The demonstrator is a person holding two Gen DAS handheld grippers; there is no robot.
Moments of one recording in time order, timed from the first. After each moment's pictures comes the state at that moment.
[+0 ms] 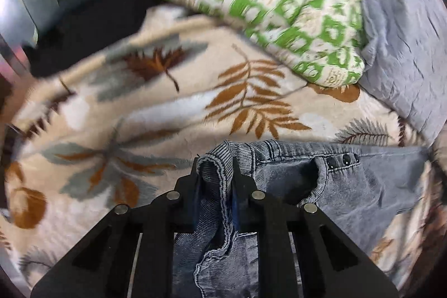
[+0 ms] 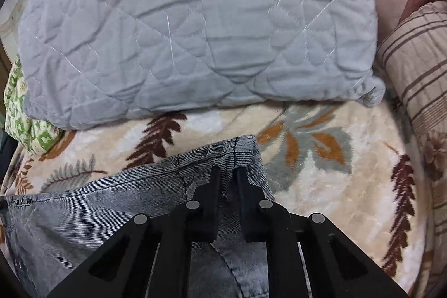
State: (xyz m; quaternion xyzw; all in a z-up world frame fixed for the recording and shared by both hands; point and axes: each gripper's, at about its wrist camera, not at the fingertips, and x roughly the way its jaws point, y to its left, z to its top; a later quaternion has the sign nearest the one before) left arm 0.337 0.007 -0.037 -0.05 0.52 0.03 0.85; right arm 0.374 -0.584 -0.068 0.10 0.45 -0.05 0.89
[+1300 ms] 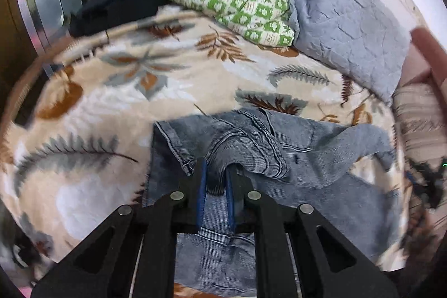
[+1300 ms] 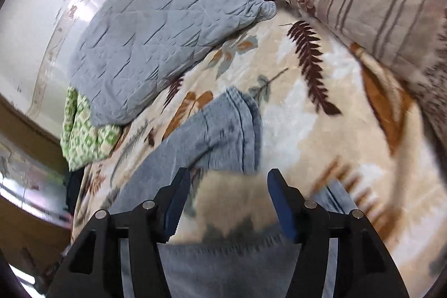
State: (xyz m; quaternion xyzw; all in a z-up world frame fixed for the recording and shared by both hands) left arm 0.121 0.008 -0.003 -0.11 0.48 -0.04 0.87; right arm 0.125 -0.621 -0.059 0.34 0.41 -0.06 0.84
